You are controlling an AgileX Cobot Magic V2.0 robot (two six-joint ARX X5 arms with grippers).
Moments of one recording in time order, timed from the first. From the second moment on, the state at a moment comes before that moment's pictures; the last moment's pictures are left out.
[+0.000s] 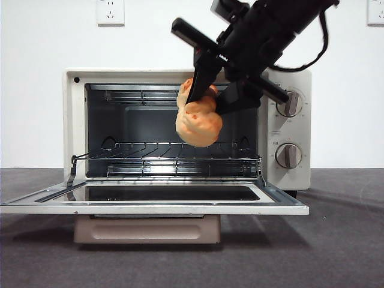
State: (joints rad) left arm -0.77 0.44 0.91 -0.90 0.02 -0.25; right arm 0.68 1.50 0.96 -0.01 -0.08 0.53
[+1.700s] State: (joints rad) left arm -0.77 0.45 0.92 -0.90 -0.06 -0.23; right arm 0.68 1.50 0.96 -0.07 0.05 0.56
